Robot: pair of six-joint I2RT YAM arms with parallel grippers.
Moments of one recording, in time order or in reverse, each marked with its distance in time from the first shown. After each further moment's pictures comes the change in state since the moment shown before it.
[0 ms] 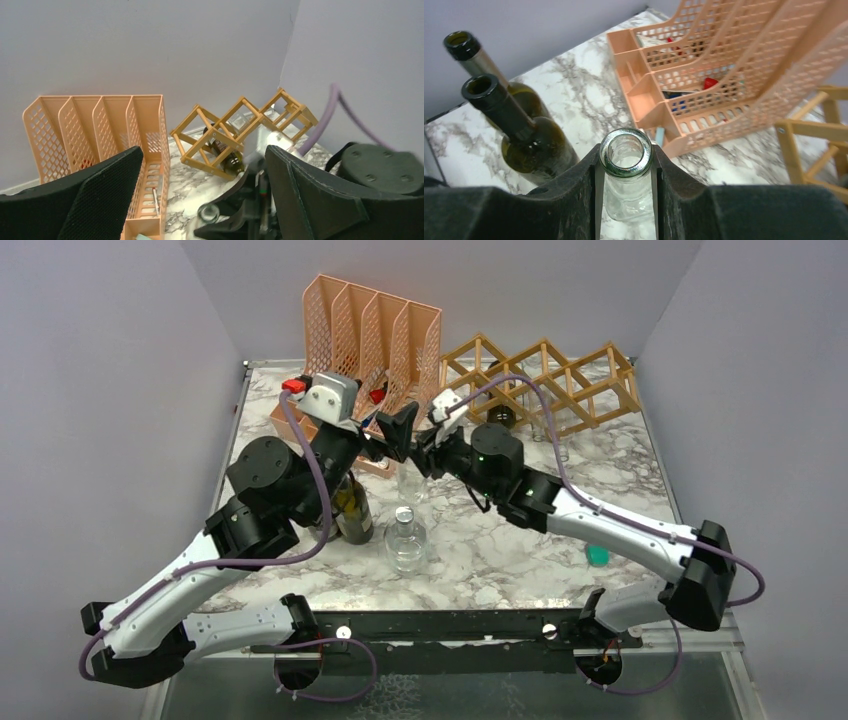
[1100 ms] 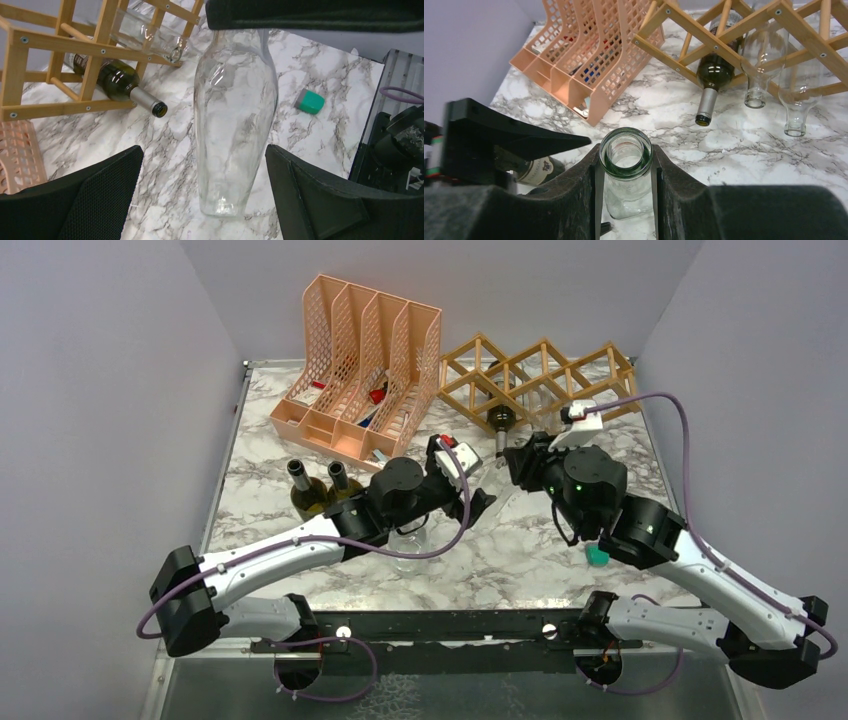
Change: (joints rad) left arm 0.000 0.264 -0.441 0.306 0.482 -0.046; right arm 0.000 -0.504 -0.040 -0.626 0.540 0.454
